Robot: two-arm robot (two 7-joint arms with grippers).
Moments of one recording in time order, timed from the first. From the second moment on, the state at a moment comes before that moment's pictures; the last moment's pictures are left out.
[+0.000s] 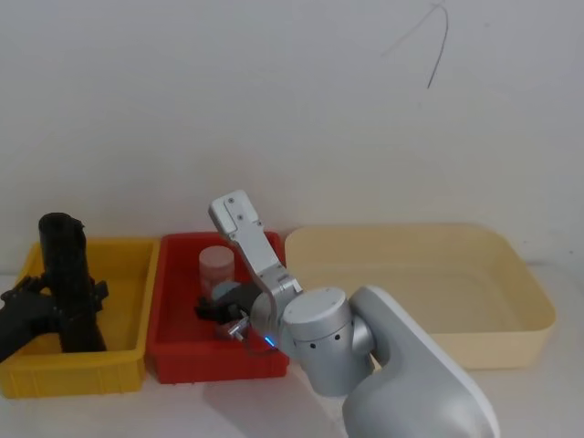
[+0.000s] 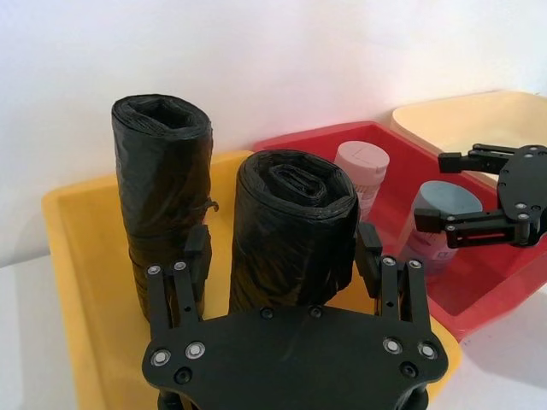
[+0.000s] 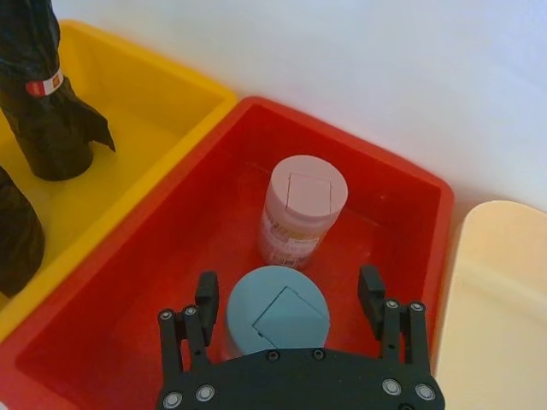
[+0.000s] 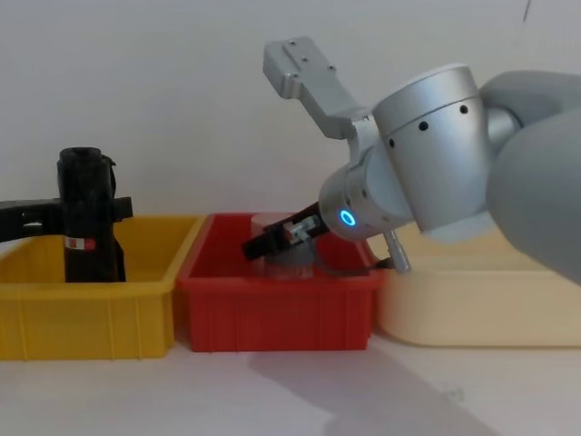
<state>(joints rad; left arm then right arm) -0.44 0.45 0.27 -1.24 -0.58 0.08 -0.48 0.69 -0.09 -0.51 -1.06 -0.01 0.54 0.06</state>
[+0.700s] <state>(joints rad) -0.44 0.45 0.27 -1.24 -0.58 0.08 -0.48 0.72 -0.08 -0.49 -1.04 0.00 0.62 0.13</state>
